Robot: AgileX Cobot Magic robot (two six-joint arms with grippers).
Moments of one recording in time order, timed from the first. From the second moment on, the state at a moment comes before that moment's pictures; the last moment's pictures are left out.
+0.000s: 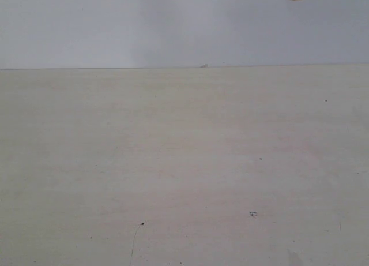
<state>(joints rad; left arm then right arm) 0.02 0.01 -0.11 0.62 -0.51 -0.79 0.10 0.03 -0.05 -0.14 -0.53 0.33</state>
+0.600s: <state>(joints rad) 0.02 0.60 -0.33 0.78 -0.50 -0.81 0.10 0.75 -0.39 -0.54 -0.51 0.53</state>
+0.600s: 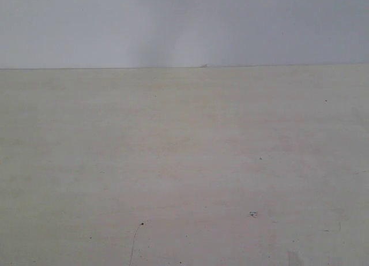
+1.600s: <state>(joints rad) 0.02 1.22 -0.34 1.12 -1.08 -0.76 0.10 1.28 -0.40 -0.72 -0.71 0.50</state>
